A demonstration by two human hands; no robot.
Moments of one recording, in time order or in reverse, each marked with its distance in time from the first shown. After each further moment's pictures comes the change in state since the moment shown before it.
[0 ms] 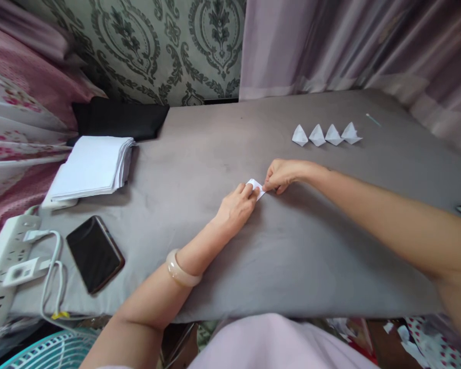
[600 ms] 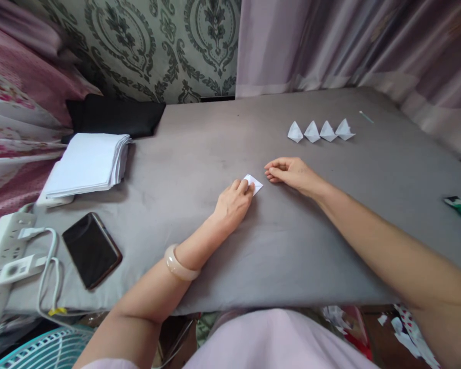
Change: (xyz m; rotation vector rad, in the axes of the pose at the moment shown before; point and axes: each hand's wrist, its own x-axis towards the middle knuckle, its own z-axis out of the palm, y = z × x) left_hand -0.003 0.004 0.002 0.004 0.047 -0.046; right_hand -0.021 0.041 0.026 0.689 0.392 -0.256
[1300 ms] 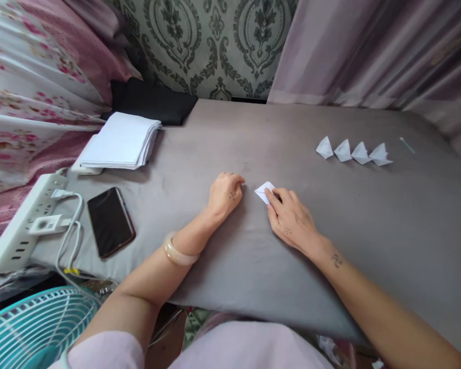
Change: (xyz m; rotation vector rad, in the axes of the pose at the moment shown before) left_hand -0.006 -0.055 0.014 -0.484 0.387 -0.462; right_hand -0.056 0.018 0.052 -1.077 0.029 -0.646
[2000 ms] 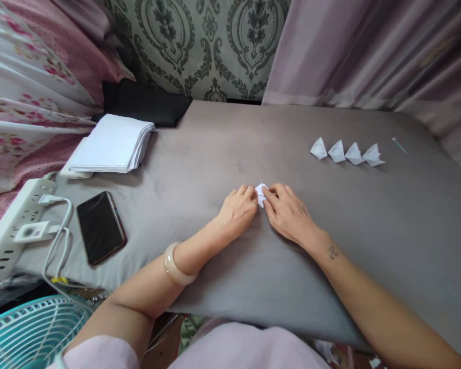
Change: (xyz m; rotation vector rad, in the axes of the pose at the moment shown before) left_hand -0.022 0.044 0.007 0.450 -0.286 0.421; right_hand 0.014 0.013 -0.006 0.047 -0.014 -0.022
